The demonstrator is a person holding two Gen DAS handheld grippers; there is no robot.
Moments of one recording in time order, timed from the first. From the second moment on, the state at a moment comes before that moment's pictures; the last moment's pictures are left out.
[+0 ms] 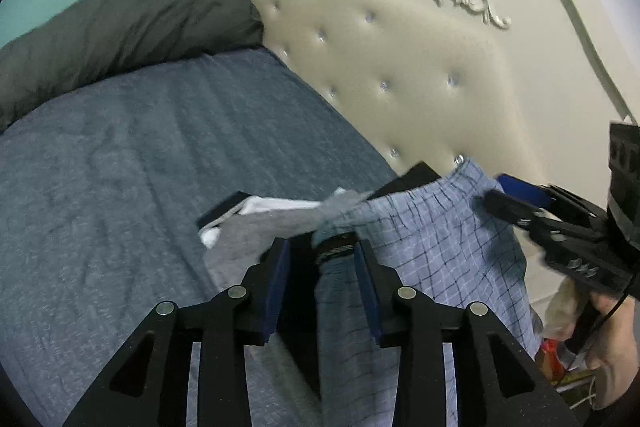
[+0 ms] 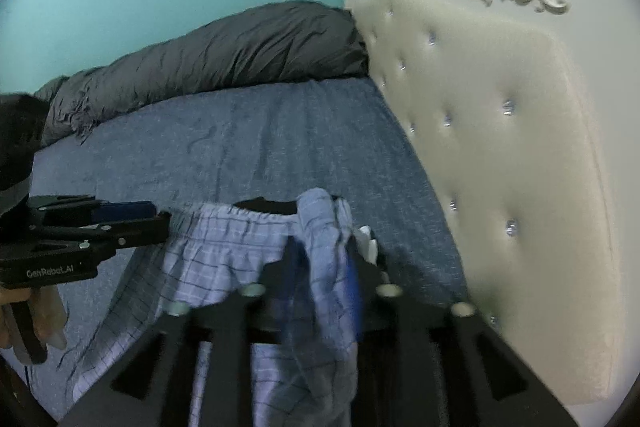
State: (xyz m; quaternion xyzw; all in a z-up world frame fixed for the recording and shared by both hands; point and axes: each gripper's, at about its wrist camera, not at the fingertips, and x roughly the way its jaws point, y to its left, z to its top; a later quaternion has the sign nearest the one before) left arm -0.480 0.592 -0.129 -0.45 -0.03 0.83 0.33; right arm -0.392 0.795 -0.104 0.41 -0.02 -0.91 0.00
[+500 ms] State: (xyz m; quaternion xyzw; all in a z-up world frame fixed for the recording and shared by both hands) left arm -0.398 0.573 -0.134 -0.44 0.02 0.83 0.35; right arm -0.254 0.866 -0.129 0.37 -0.18 -0.91 0.02
